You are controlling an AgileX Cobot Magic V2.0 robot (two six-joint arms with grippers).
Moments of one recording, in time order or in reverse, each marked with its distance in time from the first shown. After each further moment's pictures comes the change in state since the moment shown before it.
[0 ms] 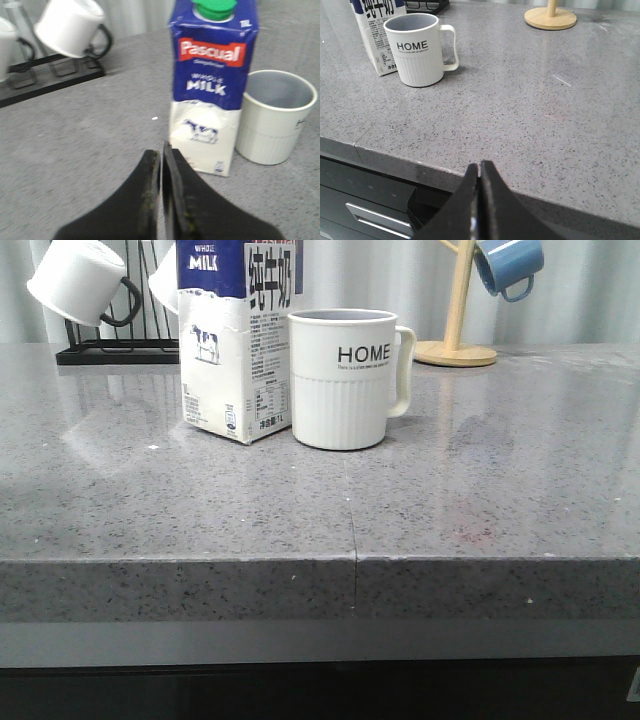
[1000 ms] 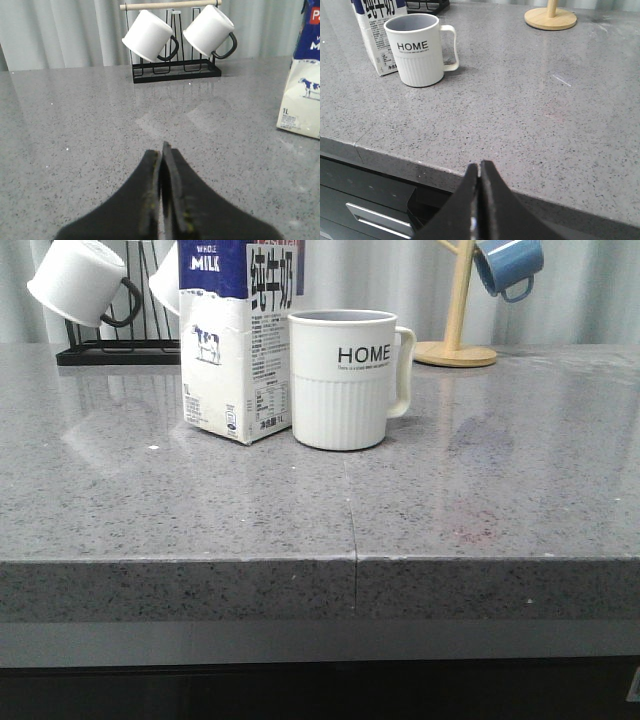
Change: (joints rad) left arm 0.357 -0.864 0.488 -0.007 0.163 0.000; right arm 0.000 0.000 0.000 0.000 0.000 0.000
